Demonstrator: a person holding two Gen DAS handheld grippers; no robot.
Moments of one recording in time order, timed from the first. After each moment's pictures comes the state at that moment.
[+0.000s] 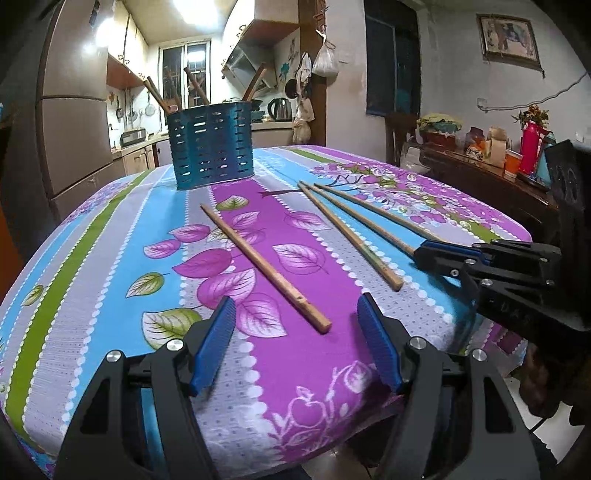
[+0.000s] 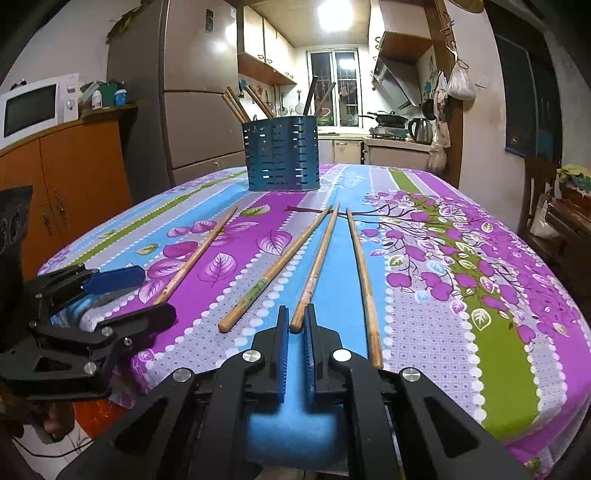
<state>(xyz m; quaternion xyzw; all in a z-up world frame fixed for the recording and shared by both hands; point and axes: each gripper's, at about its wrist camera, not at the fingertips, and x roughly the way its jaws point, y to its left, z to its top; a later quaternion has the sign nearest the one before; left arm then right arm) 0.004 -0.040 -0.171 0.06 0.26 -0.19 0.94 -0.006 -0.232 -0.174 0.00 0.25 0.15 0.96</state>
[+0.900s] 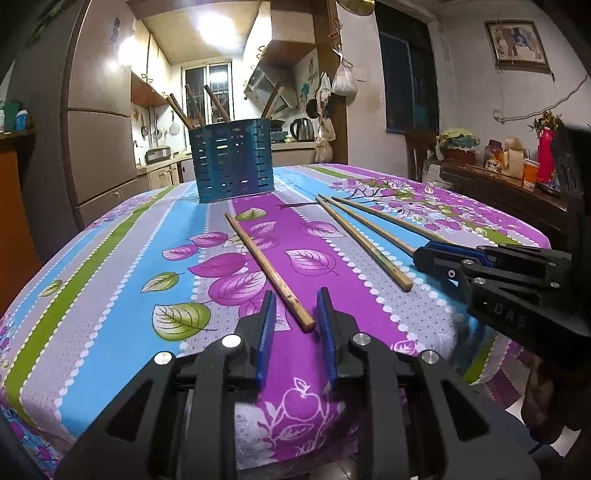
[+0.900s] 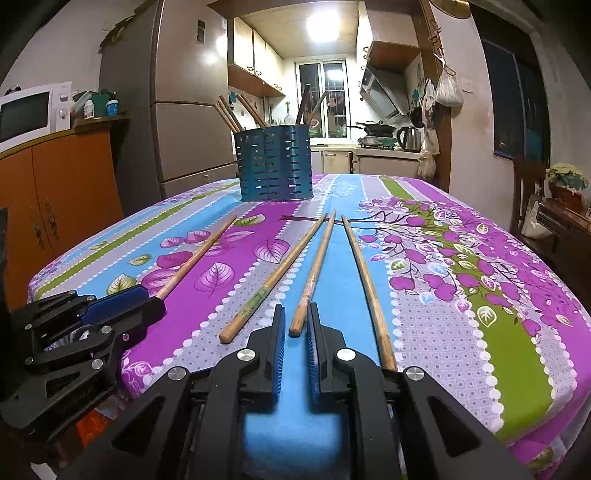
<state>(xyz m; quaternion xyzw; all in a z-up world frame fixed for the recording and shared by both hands) -0.008 -0.041 -0.179 0.06 0.22 -0.14 0.96 -0.007 -0.223 -0.179 0.00 0.23 0.12 0.97</state>
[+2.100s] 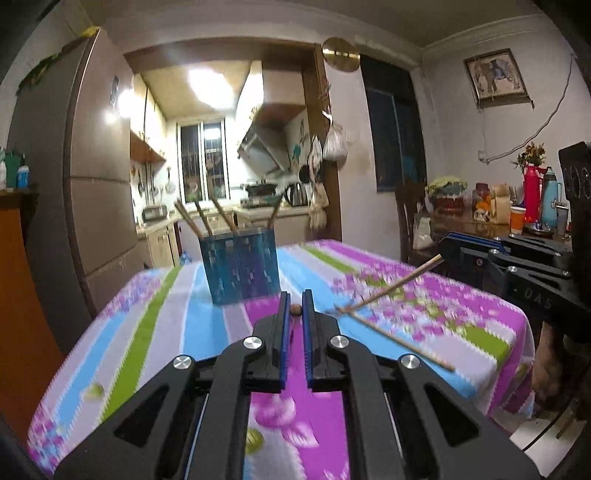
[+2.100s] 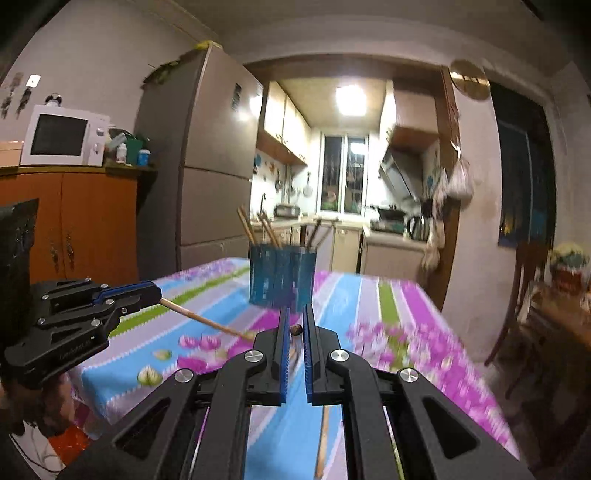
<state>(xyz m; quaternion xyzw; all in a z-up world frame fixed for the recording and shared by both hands) -0.010 -0.026 -0.064 0.07 0.09 -0.16 0.98 -0.032 -0.241 -0.052 -0.05 0.08 0.15 0.98</state>
